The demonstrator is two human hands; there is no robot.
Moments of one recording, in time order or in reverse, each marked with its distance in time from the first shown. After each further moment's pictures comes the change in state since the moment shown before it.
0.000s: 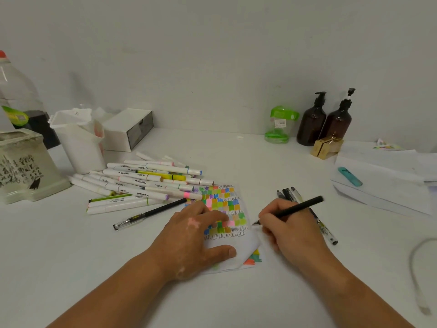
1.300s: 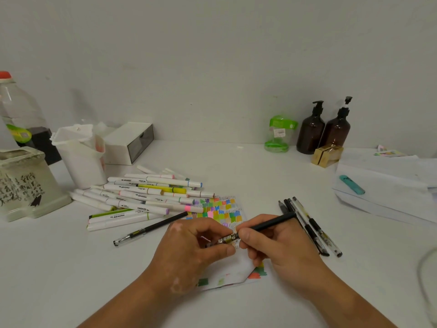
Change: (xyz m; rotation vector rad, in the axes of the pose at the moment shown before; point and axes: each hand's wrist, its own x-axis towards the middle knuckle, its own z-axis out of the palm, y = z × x) left_hand -0.004 0.019 -0.014 -0.590 0.197 -0.093; right_hand -0.011 -0.019 0.012 0.377 -0.309 -0.091
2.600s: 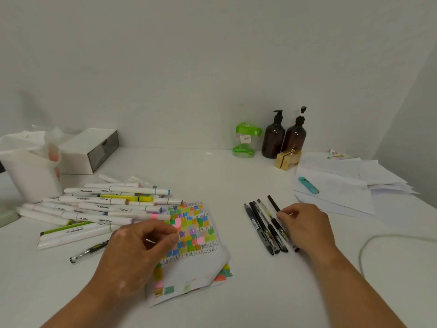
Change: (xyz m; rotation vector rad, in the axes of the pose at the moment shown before) left_hand 0.003 -0.010 -0.016 0.079 0.147 -0.050; right_hand 0.020 0.035 -0.131 -0.926 0.674 0.247
